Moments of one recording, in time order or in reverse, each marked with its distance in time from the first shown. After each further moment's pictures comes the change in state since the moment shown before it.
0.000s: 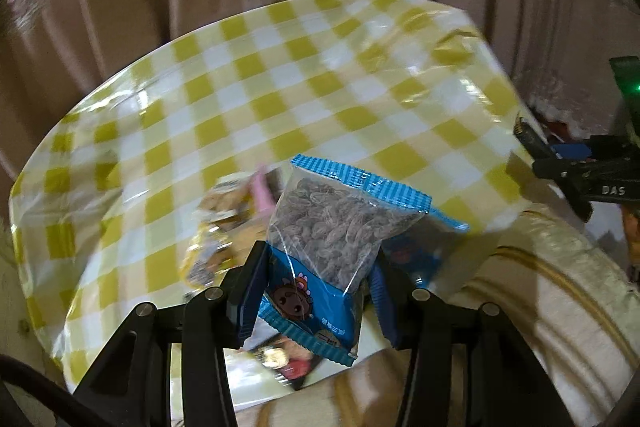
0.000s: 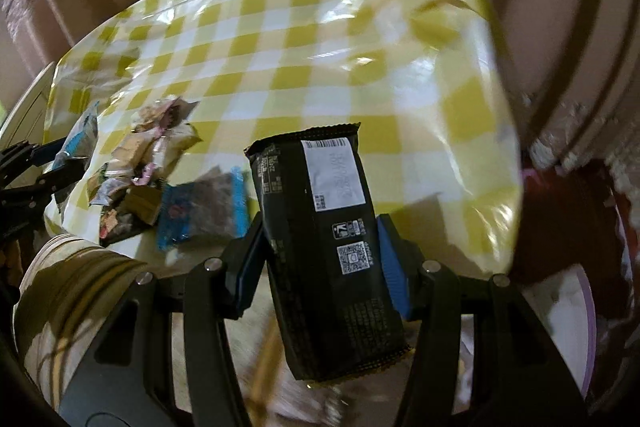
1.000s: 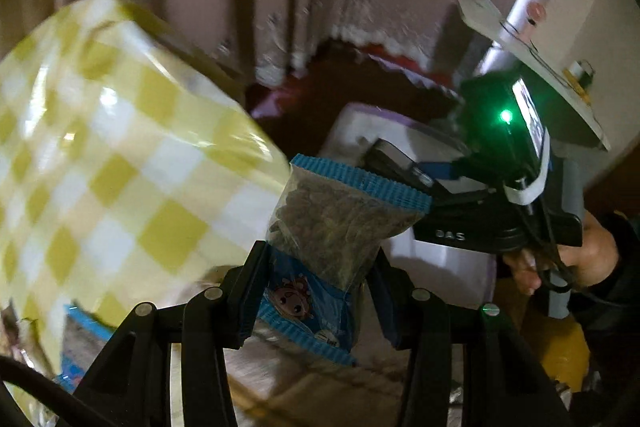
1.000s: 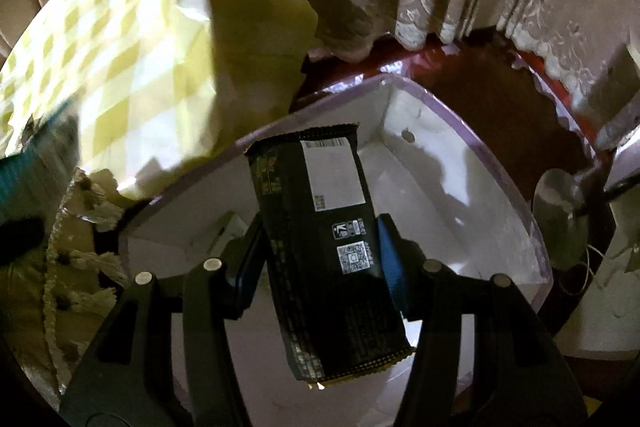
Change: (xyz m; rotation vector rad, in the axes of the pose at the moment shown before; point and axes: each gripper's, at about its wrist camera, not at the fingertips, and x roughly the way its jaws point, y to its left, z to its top) left arm 0.042 -0.275 0.056 0.388 0.186 -0.581; right arm -0.028 -0.167 -0.119 0.389 0.163 -0.289
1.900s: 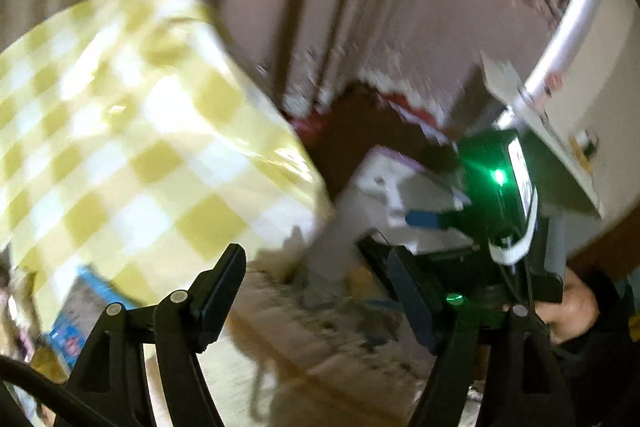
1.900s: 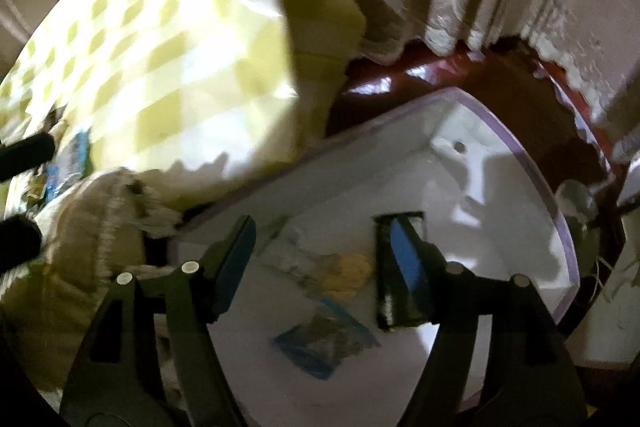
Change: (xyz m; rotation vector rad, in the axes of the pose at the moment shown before) left arm -0.060 0.047 -0.034 -0.216 -0.209 0.021; right arm -0.012 0.061 0.007 -0.071 0.003 0.068
